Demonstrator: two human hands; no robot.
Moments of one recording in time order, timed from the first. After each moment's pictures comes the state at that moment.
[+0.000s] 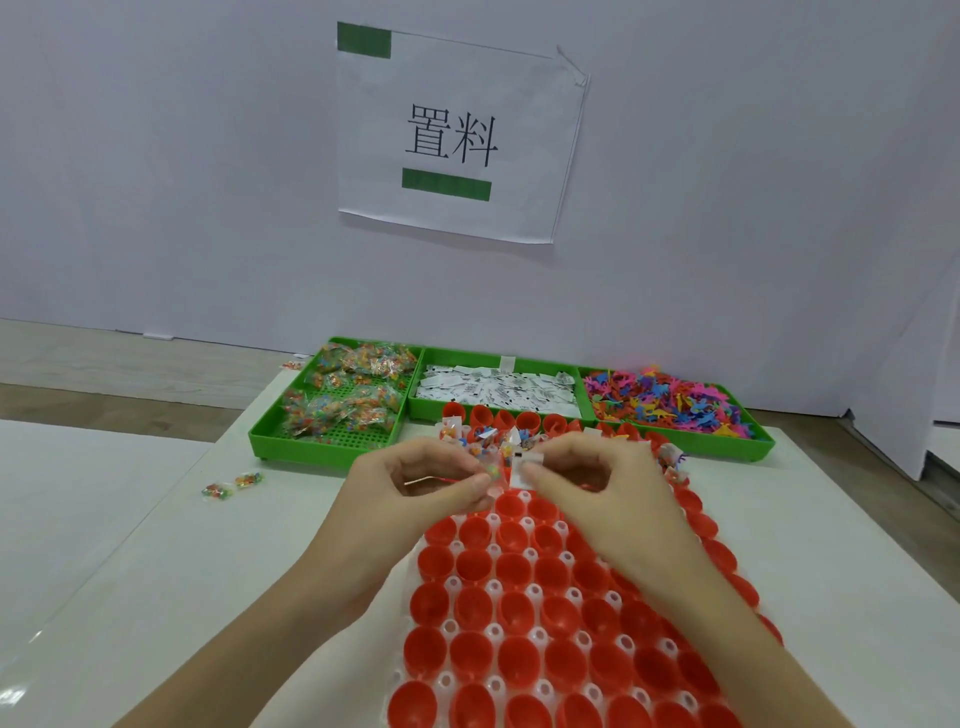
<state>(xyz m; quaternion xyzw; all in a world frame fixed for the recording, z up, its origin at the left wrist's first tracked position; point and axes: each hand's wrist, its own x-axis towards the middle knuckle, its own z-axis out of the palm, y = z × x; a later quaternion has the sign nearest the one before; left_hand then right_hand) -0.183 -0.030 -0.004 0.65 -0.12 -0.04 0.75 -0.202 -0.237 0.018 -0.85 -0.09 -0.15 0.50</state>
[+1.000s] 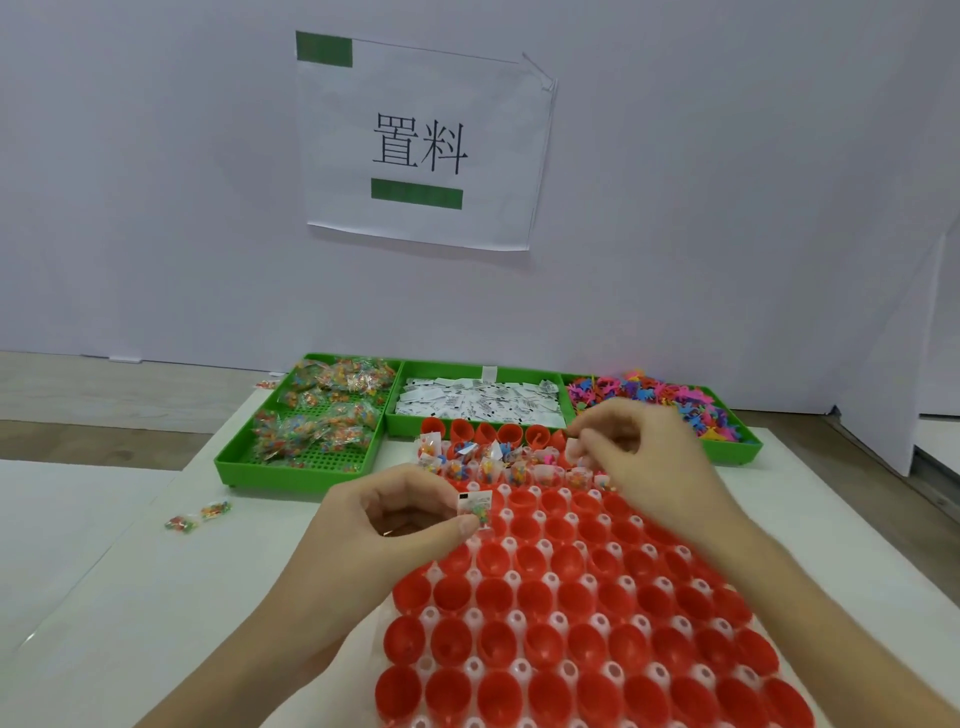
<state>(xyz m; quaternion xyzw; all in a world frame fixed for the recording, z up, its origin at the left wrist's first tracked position) -0.188 -0.030 -0.001 0.69 -0.14 -0.04 0.71 -0.166 -0.289 0.037 -0.90 -0.01 -0.16 0.41</state>
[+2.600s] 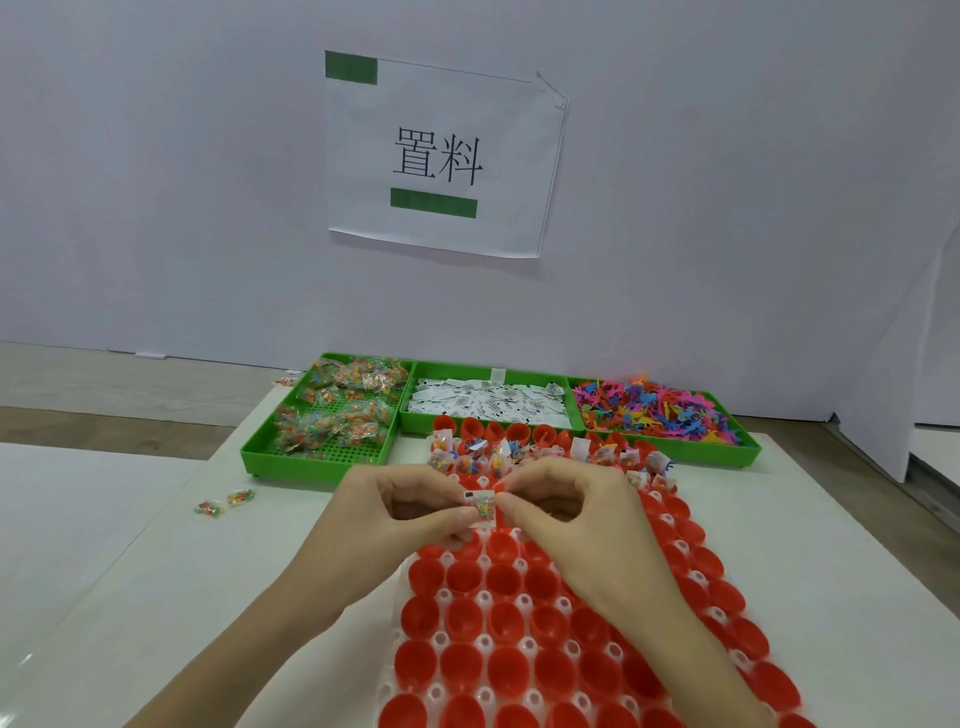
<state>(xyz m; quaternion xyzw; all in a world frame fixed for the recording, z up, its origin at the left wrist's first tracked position) -0.179 -0.021 -0.005 0.71 -0.17 -0.04 0.68 -0.216 -0.224 0.013 -0.85 -0.08 -0.15 0.50</state>
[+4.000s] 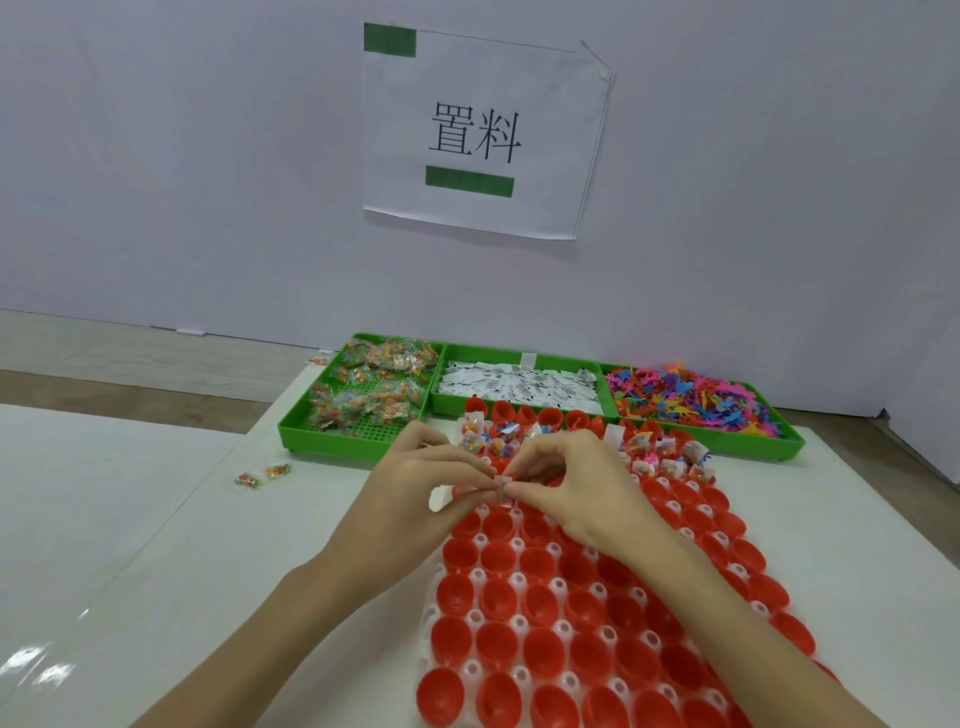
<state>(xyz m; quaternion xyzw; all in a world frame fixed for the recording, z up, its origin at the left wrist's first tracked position) -0.158 -0.013 -0.032 0.84 -0.33 0.23 0.36 -0.165 -0.217 0.003 -0.92 -0.11 -0.06 0.36</state>
